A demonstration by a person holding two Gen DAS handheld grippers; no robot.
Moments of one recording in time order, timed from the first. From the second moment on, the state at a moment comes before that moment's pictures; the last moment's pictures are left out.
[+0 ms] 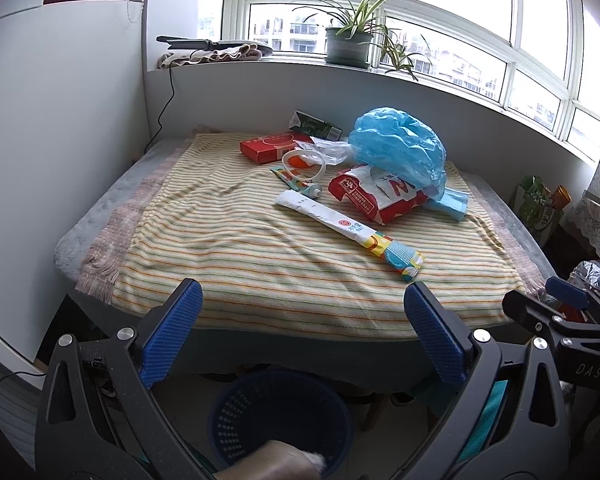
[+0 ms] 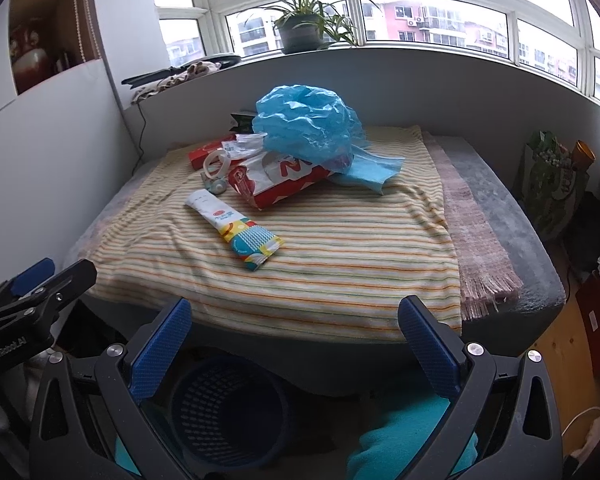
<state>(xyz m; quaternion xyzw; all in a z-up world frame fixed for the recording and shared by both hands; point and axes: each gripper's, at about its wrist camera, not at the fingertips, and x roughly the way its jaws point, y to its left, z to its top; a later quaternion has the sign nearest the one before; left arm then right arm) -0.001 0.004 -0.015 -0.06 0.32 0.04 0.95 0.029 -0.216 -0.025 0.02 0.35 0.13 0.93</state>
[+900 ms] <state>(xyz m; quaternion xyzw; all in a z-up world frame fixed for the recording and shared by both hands) 0.121 -0.006 -0.054 -0.17 0.40 -0.06 0.90 0.202 -0.232 0.021 0.03 0.34 0.16 0.93</state>
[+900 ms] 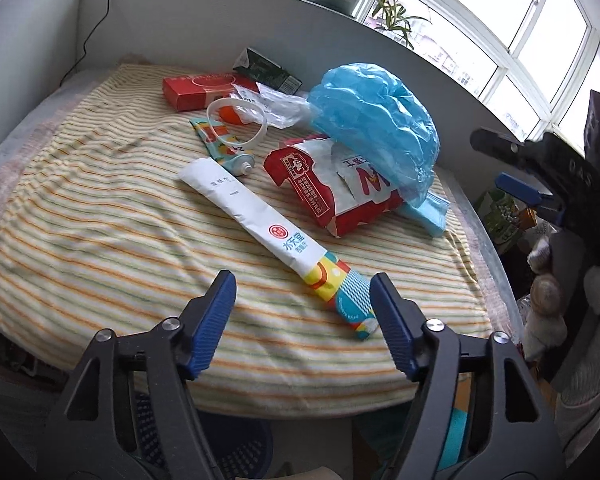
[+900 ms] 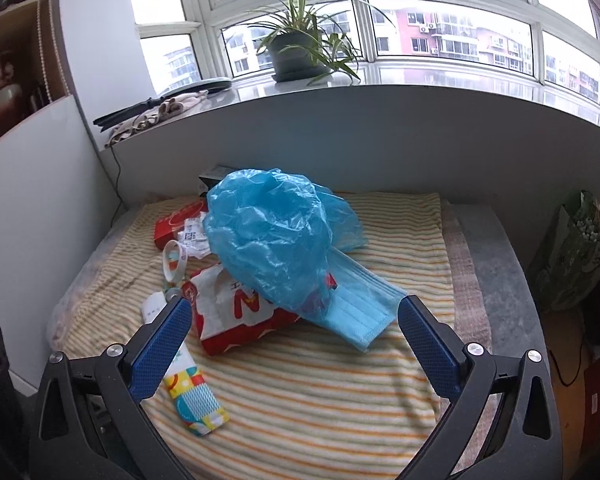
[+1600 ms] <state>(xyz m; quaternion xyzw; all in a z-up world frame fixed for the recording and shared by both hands) 0.182 0.000 -0.088 -0.20 0.43 -0.02 0.88 0.323 -0.224 -0.040 0.18 0.44 0.20 0.85</state>
